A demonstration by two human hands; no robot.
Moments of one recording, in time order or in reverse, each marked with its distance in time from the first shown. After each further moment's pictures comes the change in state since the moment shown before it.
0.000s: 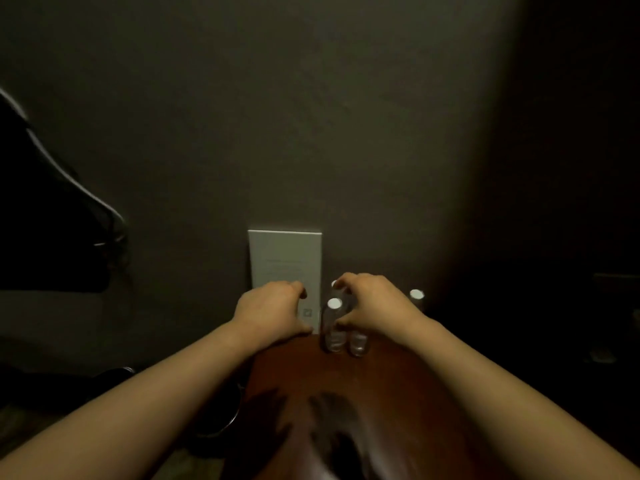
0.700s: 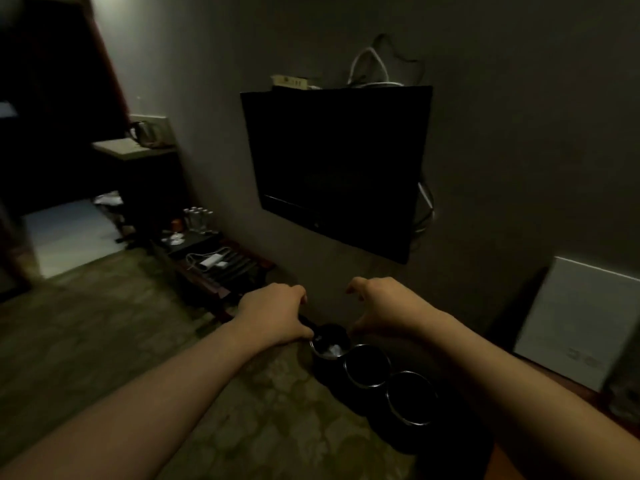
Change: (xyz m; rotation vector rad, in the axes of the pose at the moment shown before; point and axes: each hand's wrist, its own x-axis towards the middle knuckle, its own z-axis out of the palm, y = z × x) left_hand -0.462 -0.360 -0.096 0.105 0.063 -0.618; right_hand -0.065 -0.516 0.151 -0.087 -0.228 -0.676
